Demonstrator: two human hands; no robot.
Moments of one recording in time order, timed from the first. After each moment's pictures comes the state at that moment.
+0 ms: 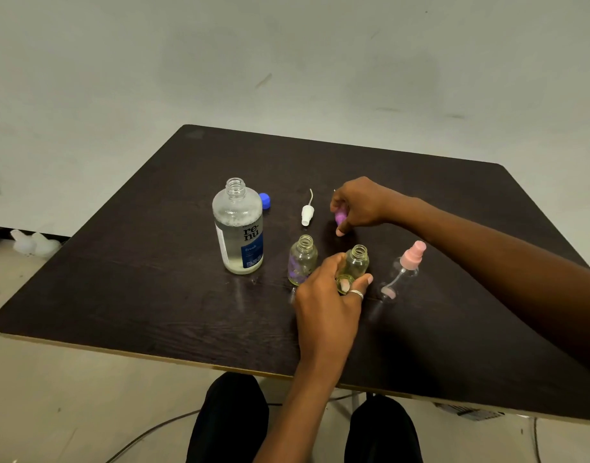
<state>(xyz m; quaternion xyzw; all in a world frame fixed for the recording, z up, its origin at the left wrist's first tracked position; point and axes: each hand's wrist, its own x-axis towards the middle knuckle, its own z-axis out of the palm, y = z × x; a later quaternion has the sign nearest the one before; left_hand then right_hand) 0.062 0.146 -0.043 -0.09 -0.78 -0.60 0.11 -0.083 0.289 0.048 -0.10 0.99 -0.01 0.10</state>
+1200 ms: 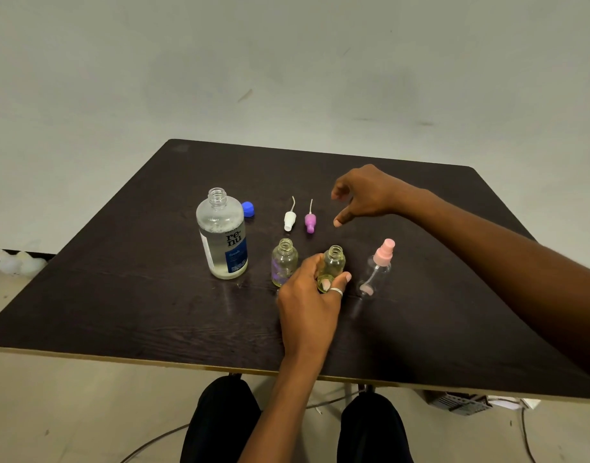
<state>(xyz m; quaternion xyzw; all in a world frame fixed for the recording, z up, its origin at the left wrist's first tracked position) 0.063 0.147 -0.044 -0.09 -0.79 -0.59 0.13 -0.052 0.314 0.088 -0.08 1.00 -0.04 0.04</state>
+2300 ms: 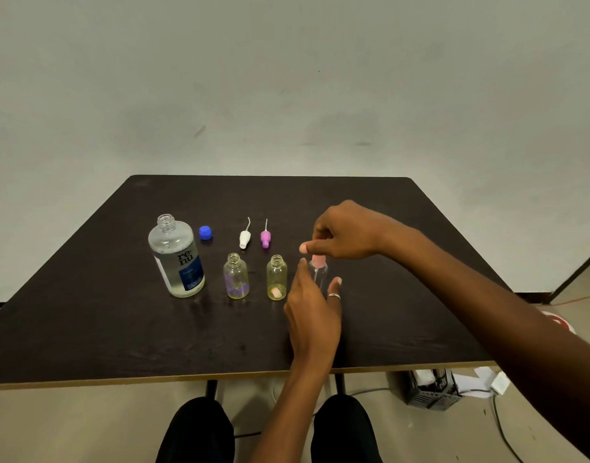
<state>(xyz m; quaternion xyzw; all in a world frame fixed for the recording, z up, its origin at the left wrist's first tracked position) 0.117 0.212 -0.011 -0.11 -0.82 -0.55 0.11 0.074 0.318 0.119 -0.08 0.99 -0.07 0.02</state>
